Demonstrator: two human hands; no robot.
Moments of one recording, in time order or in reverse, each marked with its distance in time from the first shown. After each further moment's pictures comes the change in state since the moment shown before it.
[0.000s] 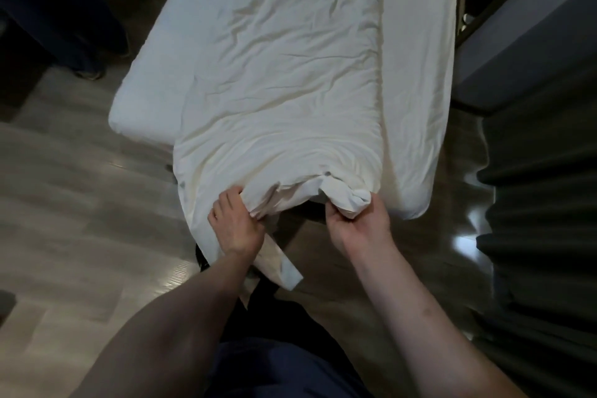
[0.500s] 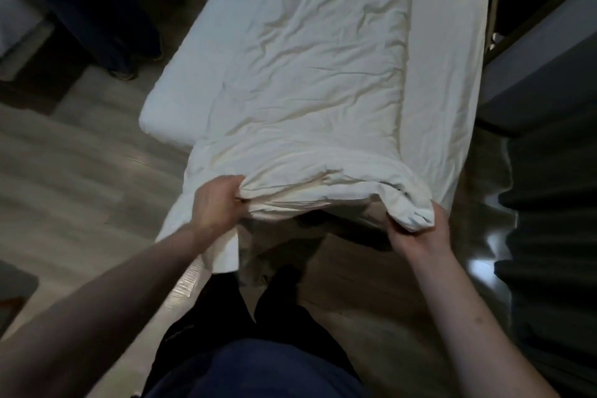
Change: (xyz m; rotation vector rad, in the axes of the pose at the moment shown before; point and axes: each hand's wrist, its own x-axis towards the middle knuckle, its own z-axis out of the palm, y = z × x) left_hand 0.070 -0.031 -0.090 0.054 -0.151 0.359; right_hand 0.021 -0.056 -0.010 -0.197 -0.014 -0.137
